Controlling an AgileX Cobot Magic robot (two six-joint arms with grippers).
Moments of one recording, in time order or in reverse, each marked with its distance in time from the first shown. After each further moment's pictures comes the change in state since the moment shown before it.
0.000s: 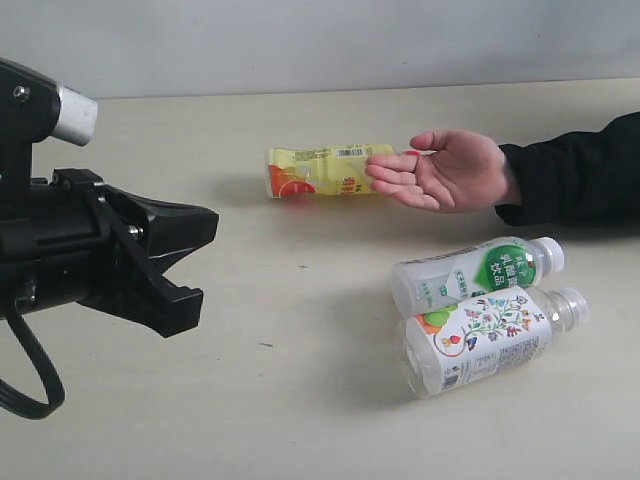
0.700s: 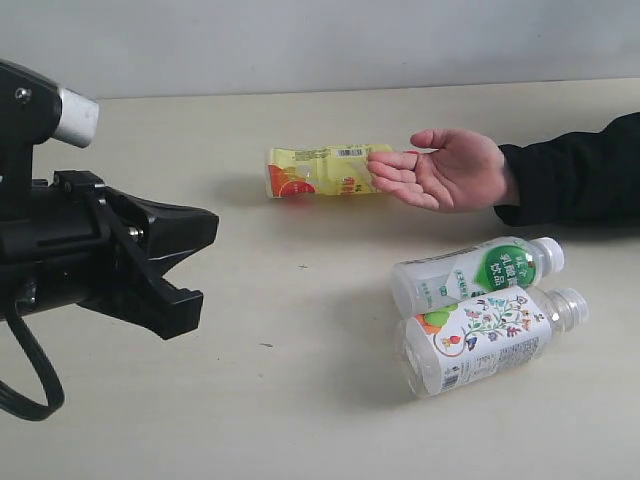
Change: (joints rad) left arm 0.000 0.000 0.000 0.000 0.006 0.000; right arm 0.000 0.214 -0.317 0.225 -0.417 0.174
